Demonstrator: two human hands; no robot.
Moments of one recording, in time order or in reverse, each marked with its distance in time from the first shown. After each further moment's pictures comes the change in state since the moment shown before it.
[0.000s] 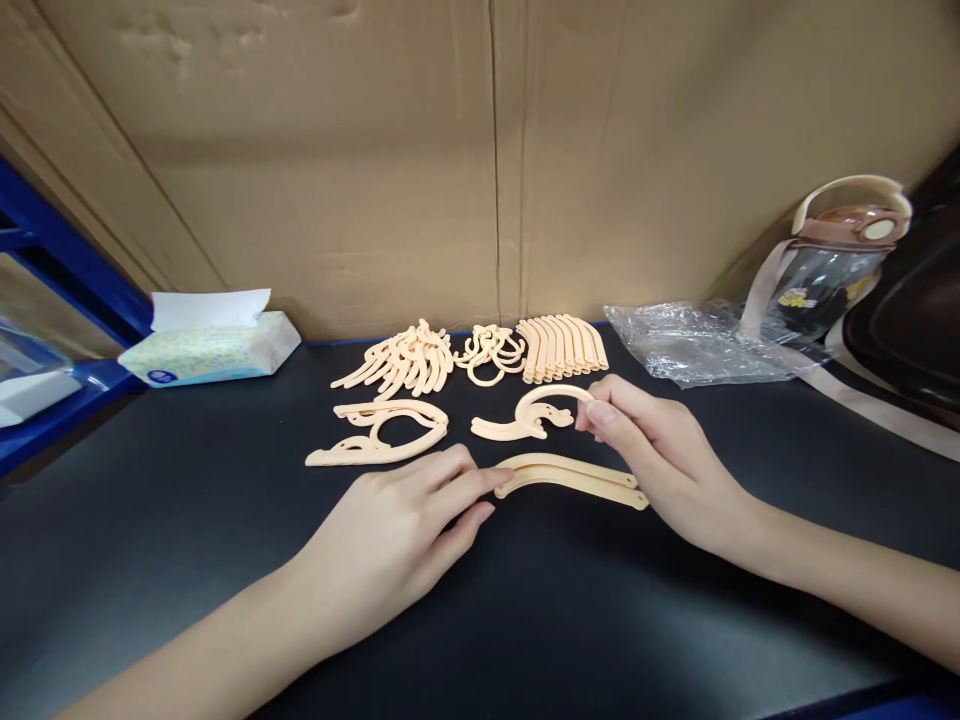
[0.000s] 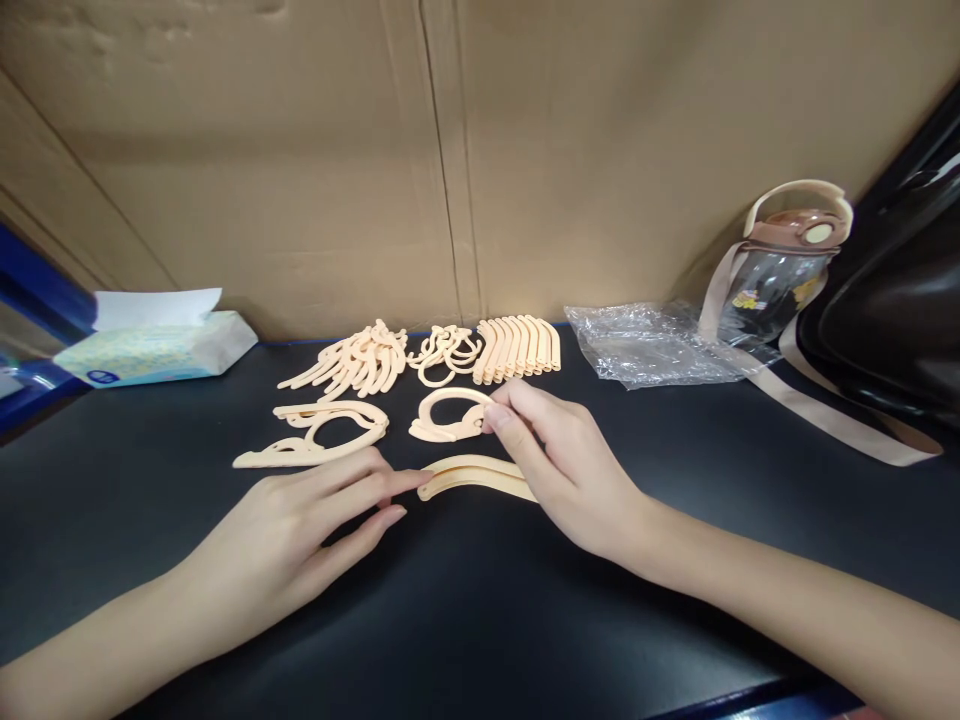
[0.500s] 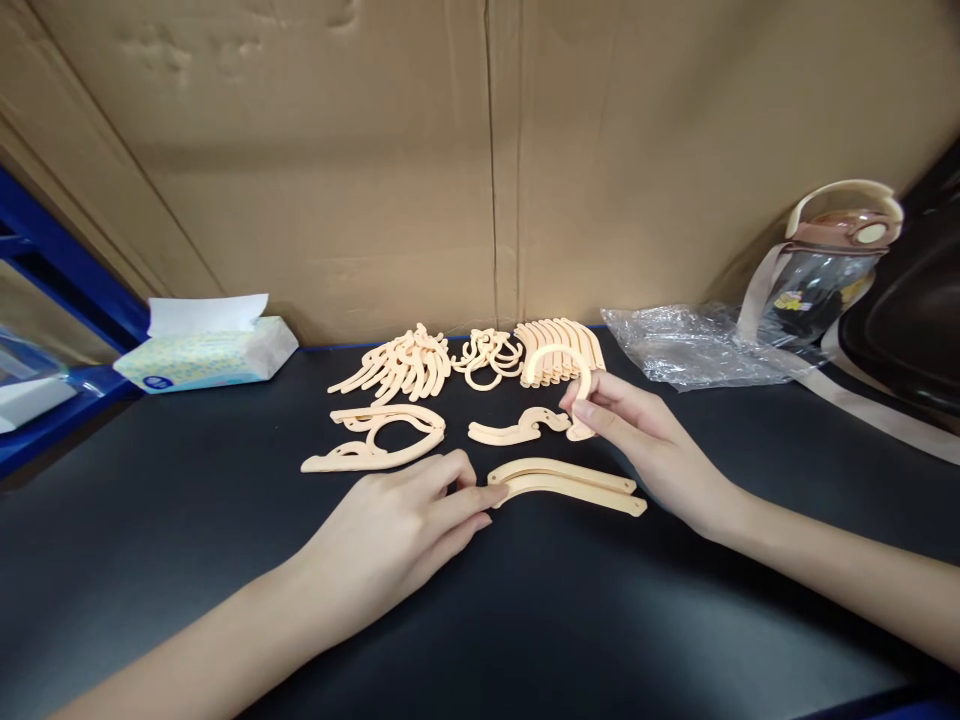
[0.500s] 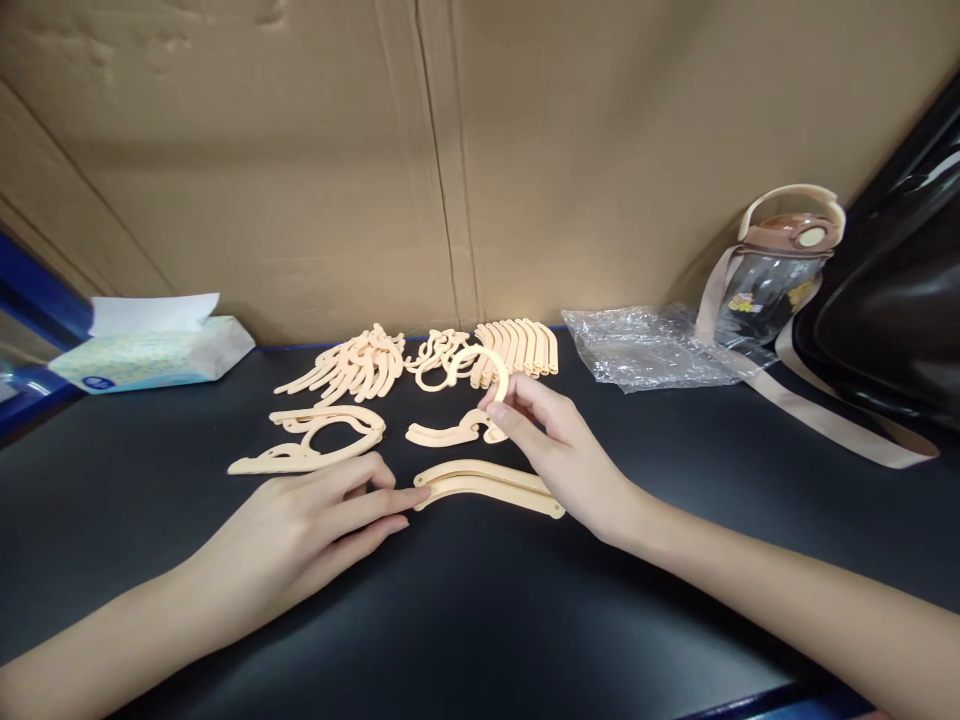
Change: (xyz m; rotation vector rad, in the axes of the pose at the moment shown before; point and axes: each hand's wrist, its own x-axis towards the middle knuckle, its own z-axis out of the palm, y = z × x) left_hand -0.001 -0.012 0.006 0.049 -0.034 0.071; right_hand 0.009 0.013 0.007 0.381 0.021 0.244
